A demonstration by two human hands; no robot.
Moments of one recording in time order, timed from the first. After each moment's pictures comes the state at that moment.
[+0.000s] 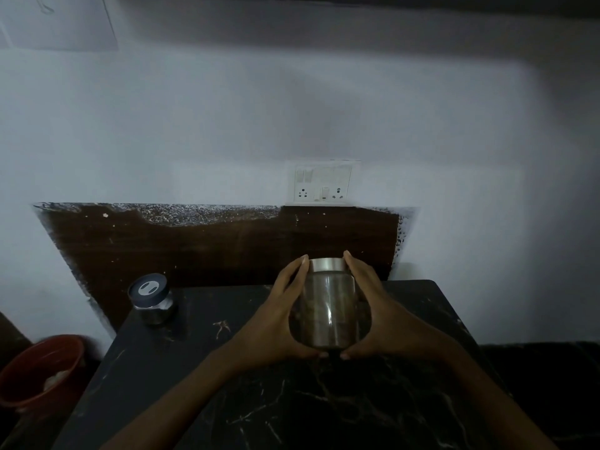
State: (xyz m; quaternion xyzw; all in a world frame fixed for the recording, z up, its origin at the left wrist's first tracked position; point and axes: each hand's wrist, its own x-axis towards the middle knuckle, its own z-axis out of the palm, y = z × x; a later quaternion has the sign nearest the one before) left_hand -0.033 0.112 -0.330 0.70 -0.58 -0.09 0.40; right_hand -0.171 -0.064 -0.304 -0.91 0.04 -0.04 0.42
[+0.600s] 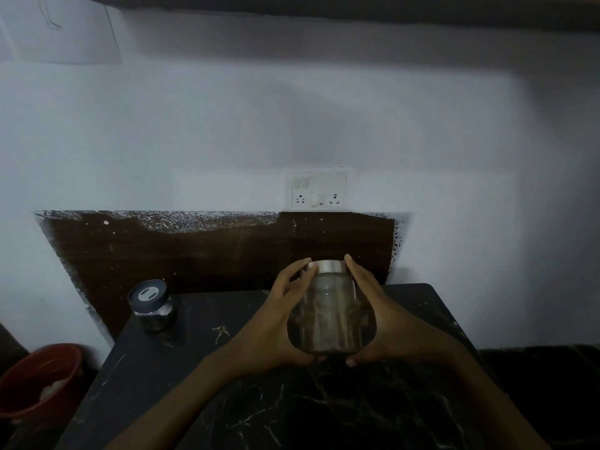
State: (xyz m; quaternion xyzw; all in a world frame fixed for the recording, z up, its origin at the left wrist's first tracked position) left_hand -0.045 0.122 -0.313 0.69 -0.60 -0.10 0.40; right_hand -0.185 -0.061 -0.293 -0.90 0.04 -0.03 0.43
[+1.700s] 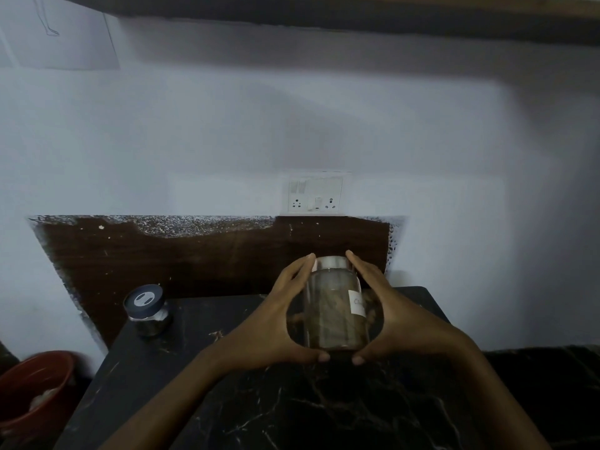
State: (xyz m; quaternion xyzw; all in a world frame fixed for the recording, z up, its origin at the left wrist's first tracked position) left_hand -0.052 0.125 -0.288 0.63 -0.59 -0.21 0.46; right_hand -0.196 -0.061 -0.271 -0.89 0.05 -0.03 0.45
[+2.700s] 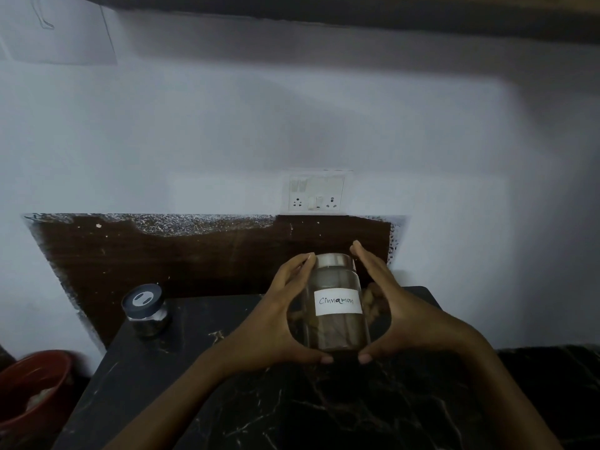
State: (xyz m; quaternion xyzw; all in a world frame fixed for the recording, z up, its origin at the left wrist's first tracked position) left_hand -0.047 0.124 -0.287 0.65 -0.57 -0.19 0.47; right_hand -0.192 -0.065 -0.266 -0.90 0.03 -0.05 0.43
